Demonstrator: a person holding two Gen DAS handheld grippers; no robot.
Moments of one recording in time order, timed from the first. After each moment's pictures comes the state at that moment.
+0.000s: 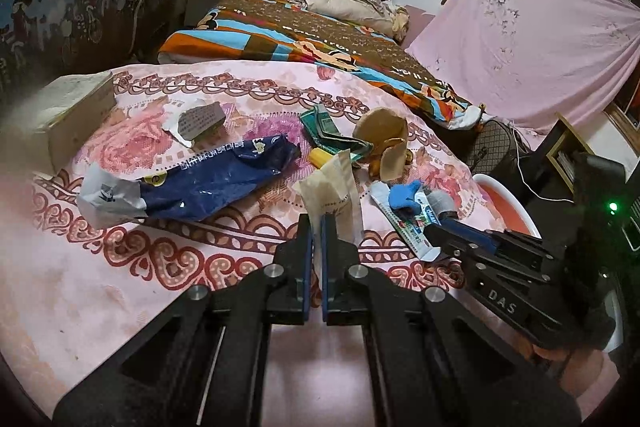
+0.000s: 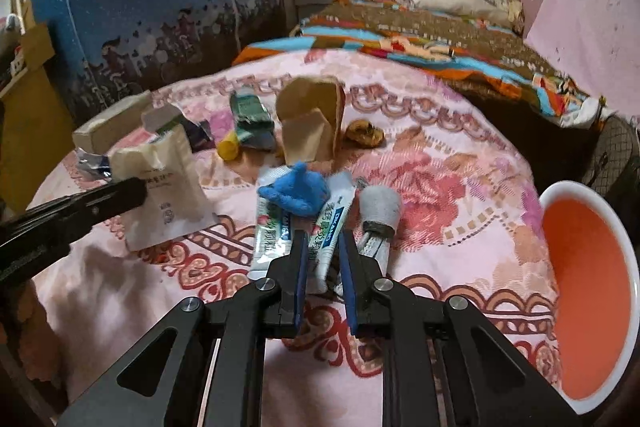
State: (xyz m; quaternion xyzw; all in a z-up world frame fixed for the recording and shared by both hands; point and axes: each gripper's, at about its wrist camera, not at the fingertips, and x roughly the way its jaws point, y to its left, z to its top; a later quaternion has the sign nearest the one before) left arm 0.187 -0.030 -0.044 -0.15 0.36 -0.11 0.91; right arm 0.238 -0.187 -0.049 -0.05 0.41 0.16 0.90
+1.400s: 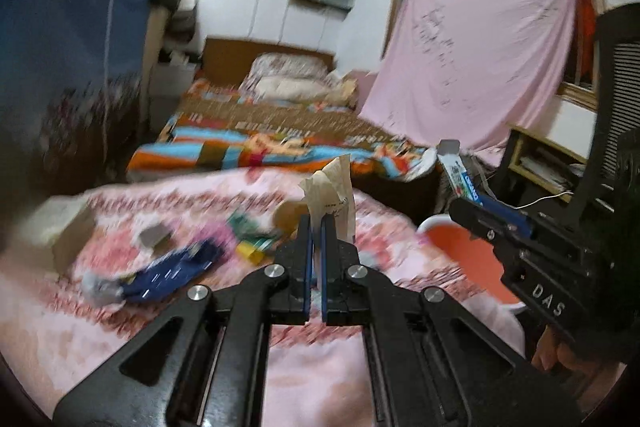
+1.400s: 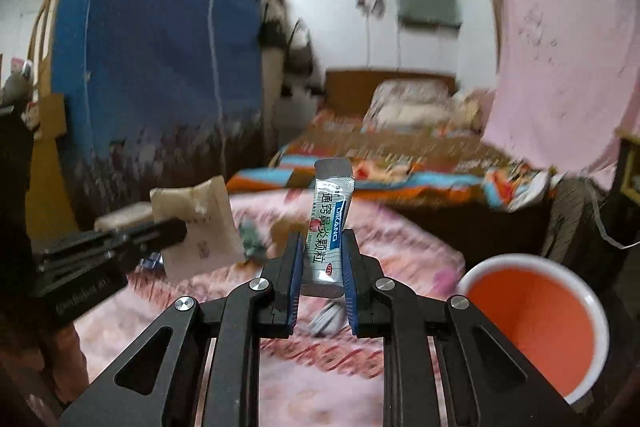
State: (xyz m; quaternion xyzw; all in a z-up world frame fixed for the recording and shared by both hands) left arm 0.142 -0.083 0.017 -0.06 0.18 -0.17 0.97; right arm 0.145 -0.224 0.030 -0.02 0.16 0.11 0.98
